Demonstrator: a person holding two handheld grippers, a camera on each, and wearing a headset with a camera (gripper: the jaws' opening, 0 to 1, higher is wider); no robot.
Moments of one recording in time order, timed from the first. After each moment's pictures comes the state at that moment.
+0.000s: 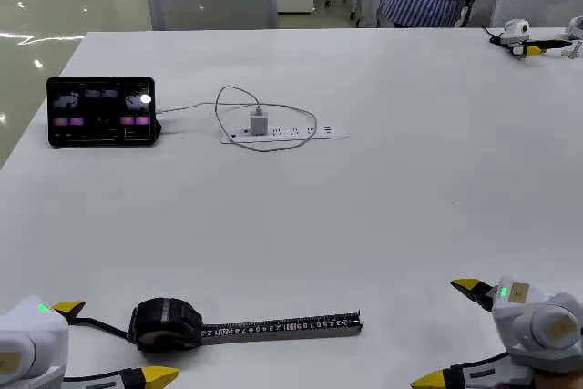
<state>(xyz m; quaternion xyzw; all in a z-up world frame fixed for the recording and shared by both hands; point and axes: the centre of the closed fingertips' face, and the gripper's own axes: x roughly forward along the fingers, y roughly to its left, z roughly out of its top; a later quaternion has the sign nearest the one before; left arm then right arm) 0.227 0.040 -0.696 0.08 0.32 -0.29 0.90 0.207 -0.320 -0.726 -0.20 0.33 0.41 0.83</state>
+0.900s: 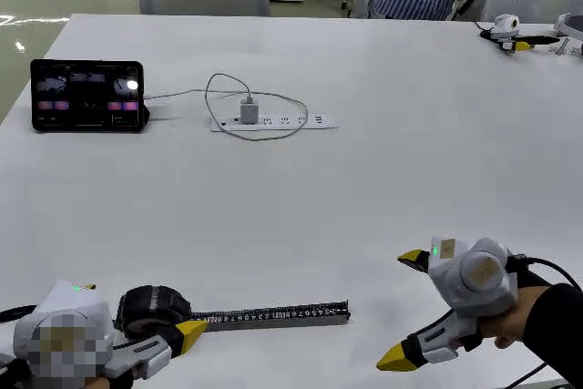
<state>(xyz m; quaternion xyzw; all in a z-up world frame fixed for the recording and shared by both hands) 0.257 0.018 -0.710 0.03 0.28 -0.20 0.94 0.223 -0.273 -0.722 -0.25 0.37 0.49 0.75</state>
